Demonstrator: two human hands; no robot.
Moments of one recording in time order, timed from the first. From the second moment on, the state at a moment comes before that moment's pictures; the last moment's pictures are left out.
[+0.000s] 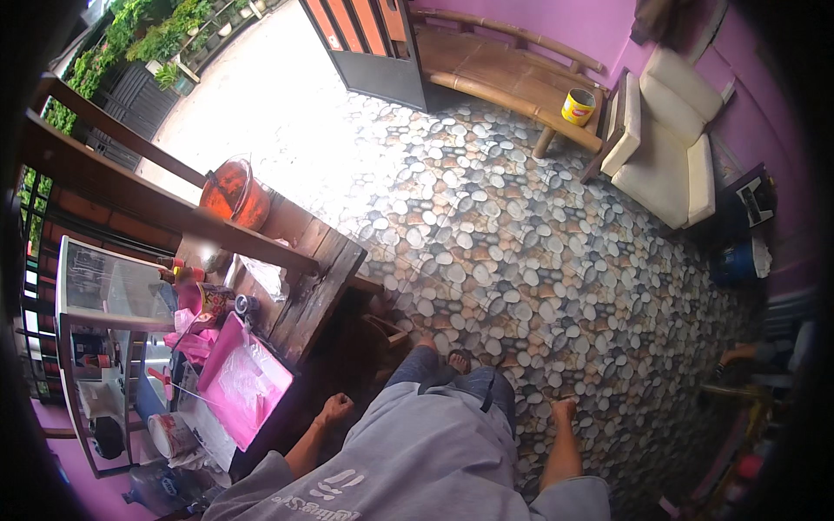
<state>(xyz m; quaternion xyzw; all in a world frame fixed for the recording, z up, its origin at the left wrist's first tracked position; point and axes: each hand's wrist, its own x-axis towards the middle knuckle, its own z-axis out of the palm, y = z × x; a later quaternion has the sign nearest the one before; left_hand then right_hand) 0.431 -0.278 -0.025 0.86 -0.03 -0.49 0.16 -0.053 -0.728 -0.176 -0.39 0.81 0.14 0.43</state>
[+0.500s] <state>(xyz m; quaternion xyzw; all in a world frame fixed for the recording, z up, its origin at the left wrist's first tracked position) 0.542 -0.442 -0.138 0.78 -0.07 -0.55 0.29 0.266 -0.943 -0.137 -0.48 0.67 0.07 0.56</state>
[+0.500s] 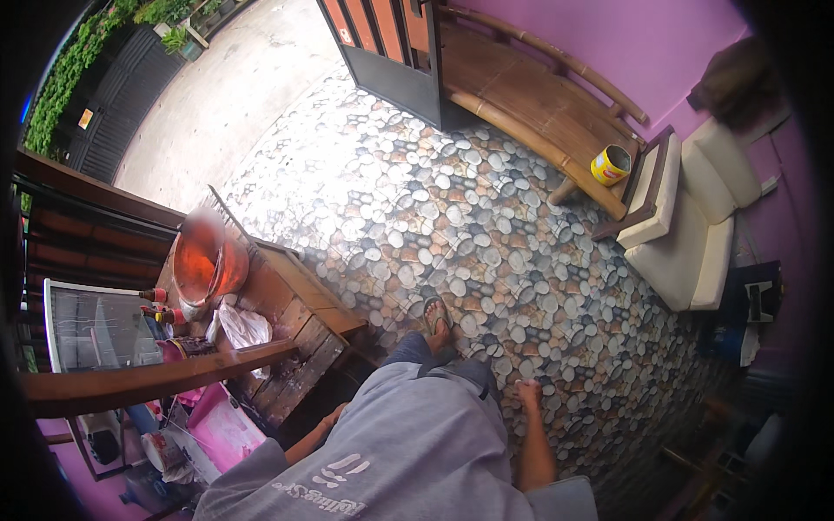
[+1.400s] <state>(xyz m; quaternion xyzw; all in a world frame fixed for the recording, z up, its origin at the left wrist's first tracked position) 0.927 -0.733 -0.110 0.82 0.10 -0.47 0.31 1.053 -1.395 -0.207 -0.85 0.39 0.12 0.35</state>
